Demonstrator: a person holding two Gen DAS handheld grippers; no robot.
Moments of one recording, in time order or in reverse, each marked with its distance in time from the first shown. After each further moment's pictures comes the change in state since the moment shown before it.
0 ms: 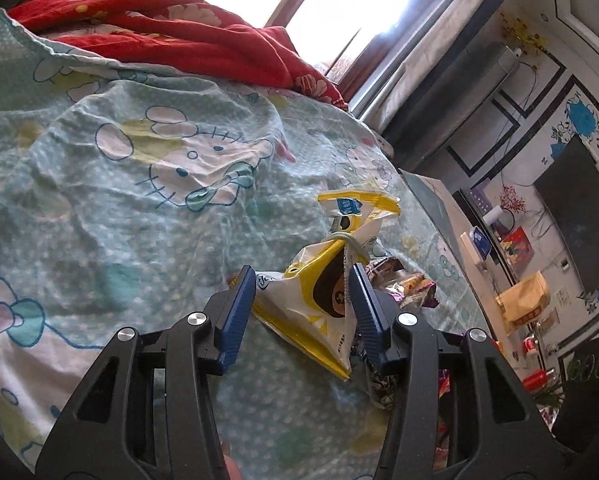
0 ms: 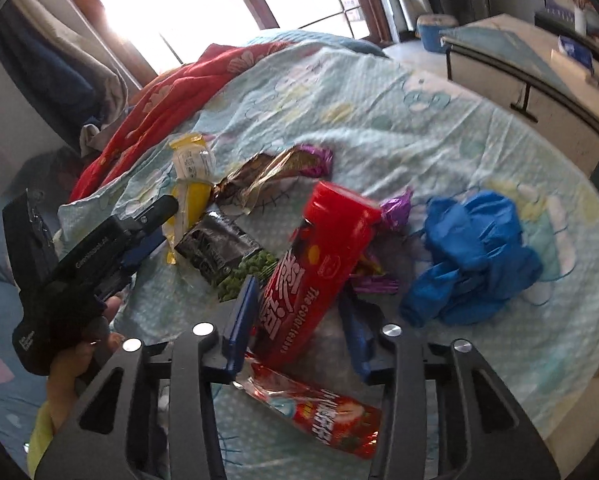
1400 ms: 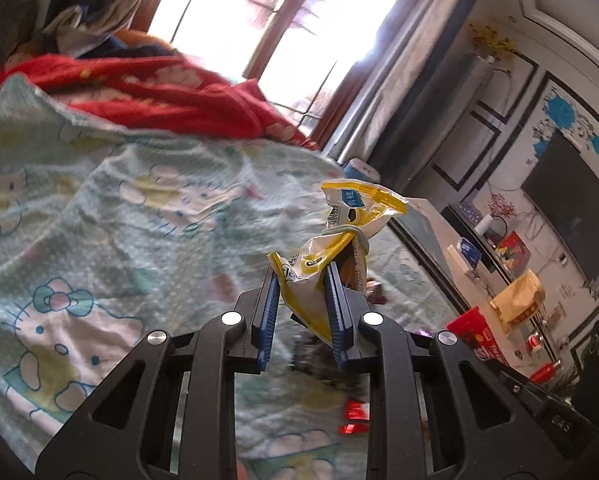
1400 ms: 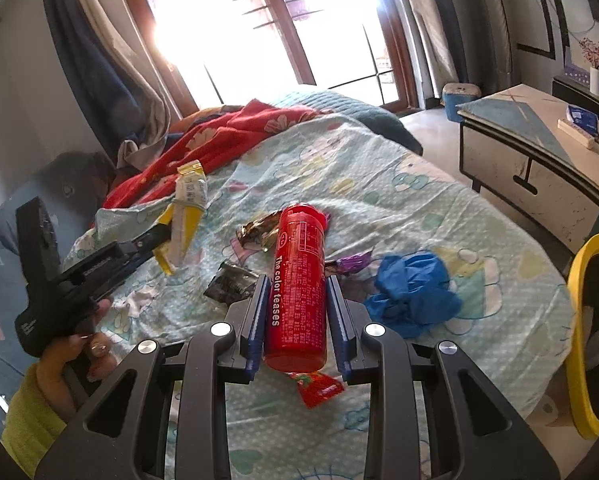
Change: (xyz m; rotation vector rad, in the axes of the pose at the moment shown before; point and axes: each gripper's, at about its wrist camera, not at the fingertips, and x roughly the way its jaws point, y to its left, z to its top) left arm -0.071 -0.045 -0.014 0.101 -0.143 -0.007; right arm -0.086 -0.012 -0.012 -0.162 -0.220 0.043
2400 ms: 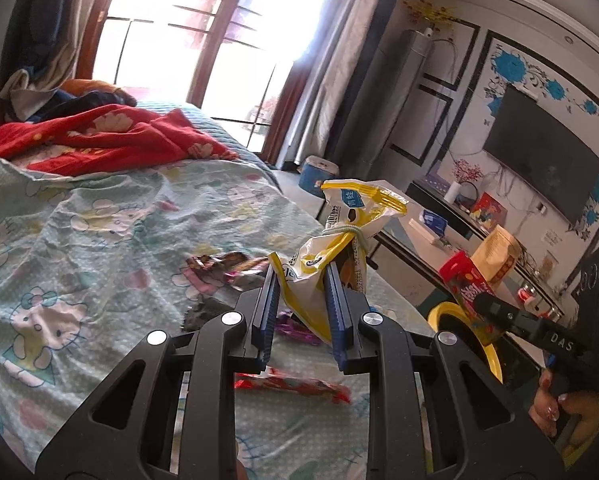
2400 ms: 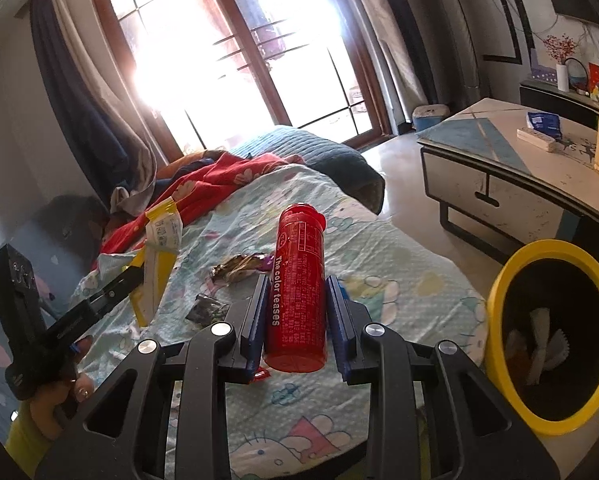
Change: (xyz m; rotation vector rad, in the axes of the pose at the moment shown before) left arm -0.036 -0.094 -0.030 0.200 -0.012 -0.081; right arm -0.089 -0.061 0.009 0.081 -0.123 -0.031
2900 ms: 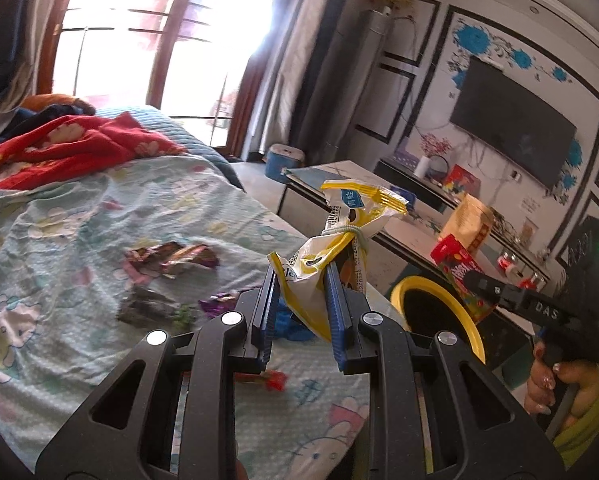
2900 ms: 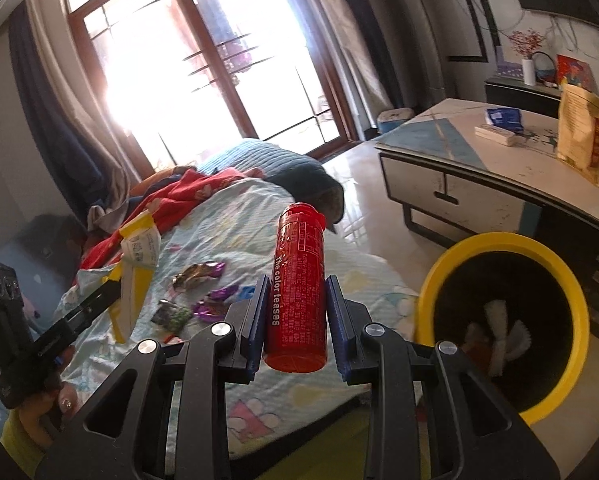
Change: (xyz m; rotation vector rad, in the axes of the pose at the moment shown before) left arm 0.012 -0.056 -0.016 0.105 0.044 -0.090; right arm -0.042 -0.057 -0.005 0.062 -0.038 -0.094
